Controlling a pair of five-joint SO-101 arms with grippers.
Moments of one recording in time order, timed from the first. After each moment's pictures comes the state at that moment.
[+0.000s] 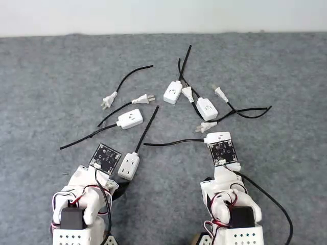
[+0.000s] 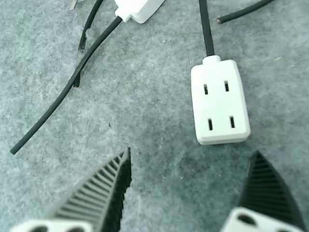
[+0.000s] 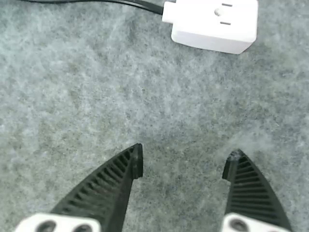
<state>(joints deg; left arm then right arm) -3.8 -103.2 97.0 72.7 -19.9 -6.6 -102.8 95.5 74.2 7.8</state>
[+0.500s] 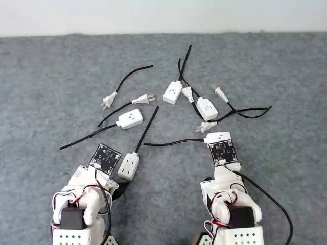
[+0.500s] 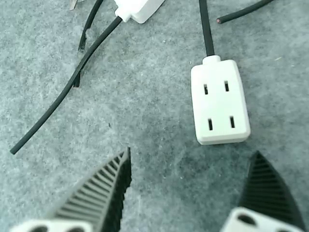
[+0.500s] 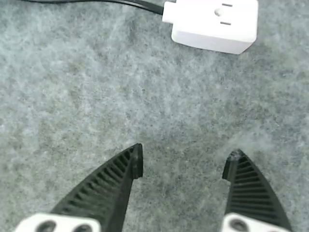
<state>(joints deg) -3.8 -103.2 97.0 72.7 -19.9 -6.6 -102.8 95.5 74.2 7.8</state>
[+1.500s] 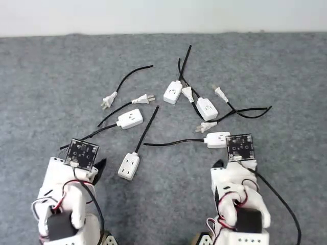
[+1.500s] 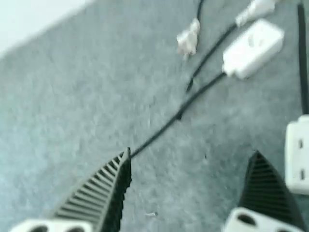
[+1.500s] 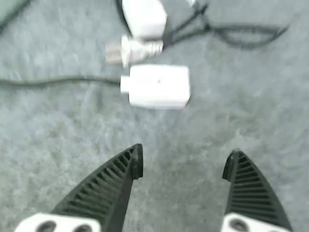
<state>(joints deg) -17.4 -103.2 84.8 67.6 -24.4 -0.1 -102.9 84.8 69.5 7.8</state>
